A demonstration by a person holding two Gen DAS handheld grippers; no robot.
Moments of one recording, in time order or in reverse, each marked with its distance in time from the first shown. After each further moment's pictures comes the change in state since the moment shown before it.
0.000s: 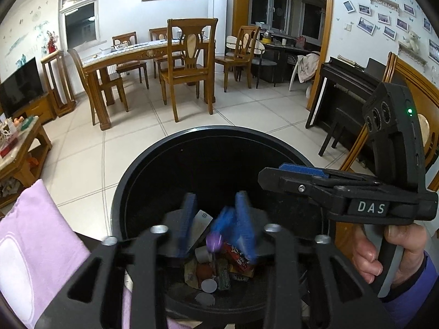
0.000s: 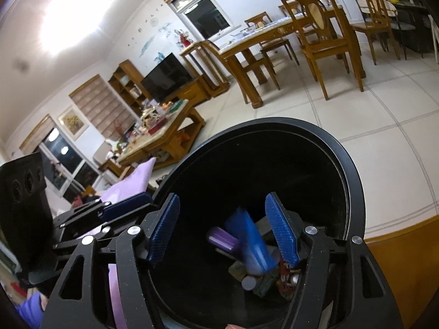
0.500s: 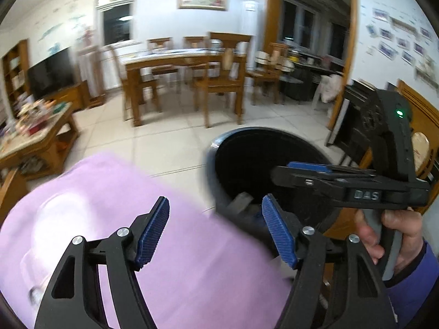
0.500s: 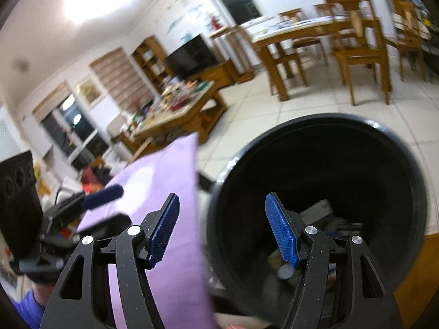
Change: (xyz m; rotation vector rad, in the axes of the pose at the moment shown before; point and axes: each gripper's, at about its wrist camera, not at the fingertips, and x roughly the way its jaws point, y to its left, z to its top) left arm -0.111 0.083 -0.057 -0.134 -0.055 0.126; right arm 0.039 0.133 -0.023 -0.190 0.128 0.082
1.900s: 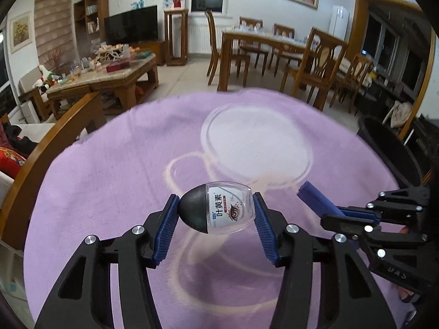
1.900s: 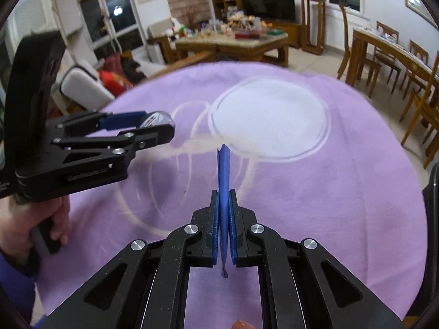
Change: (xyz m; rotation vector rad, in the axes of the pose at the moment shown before) left arm -0.061 0.204 -0.108 -0.268 0.068 0.263; right arm 0.182 0.253 -0.066 -0.415 0.259 0.014
